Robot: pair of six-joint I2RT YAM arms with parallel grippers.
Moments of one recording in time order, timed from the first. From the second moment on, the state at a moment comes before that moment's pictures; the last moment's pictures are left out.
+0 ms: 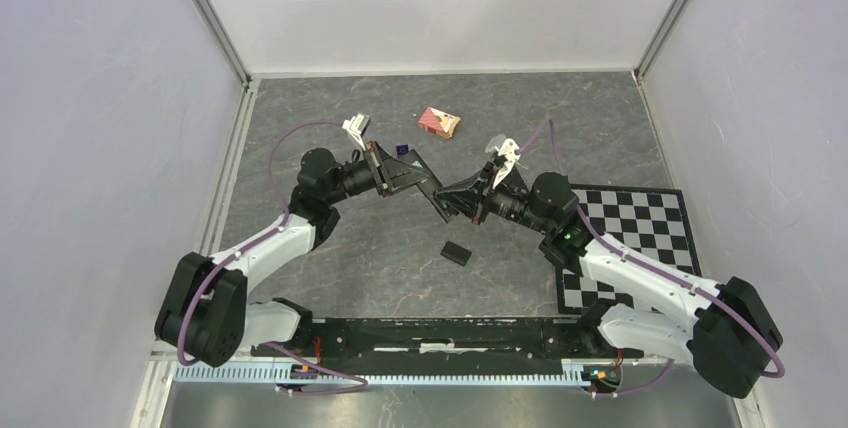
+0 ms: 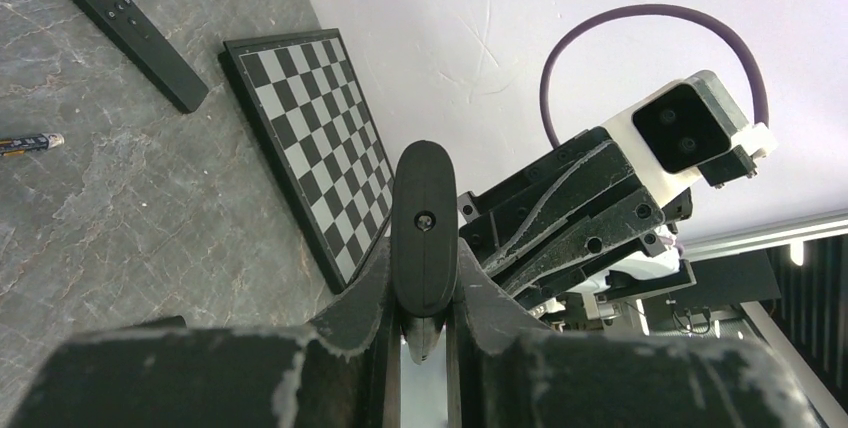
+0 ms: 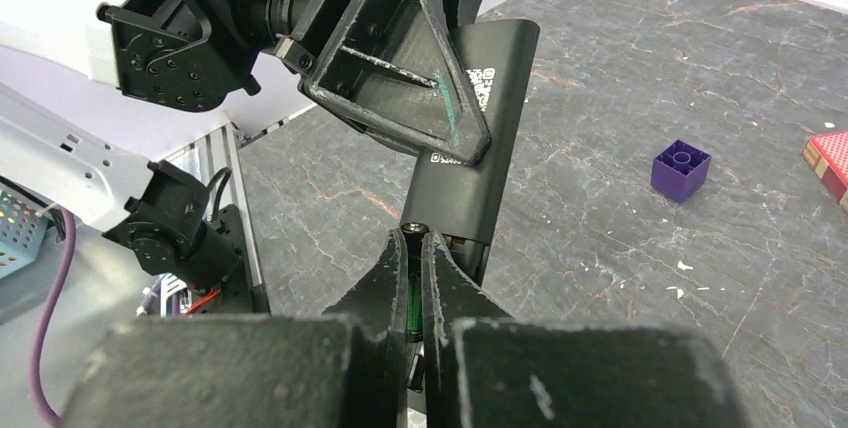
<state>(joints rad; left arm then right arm) -0.41 1.26 0.60 0.70 0.75 -1.20 0.74 1.08 0.59 0.53 -0.38 0.31</state>
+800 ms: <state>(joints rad) -0.42 1.27 0.60 0.71 0.73 -1.21 0.75 1.04 0.62 0.37 -0.38 0.24</state>
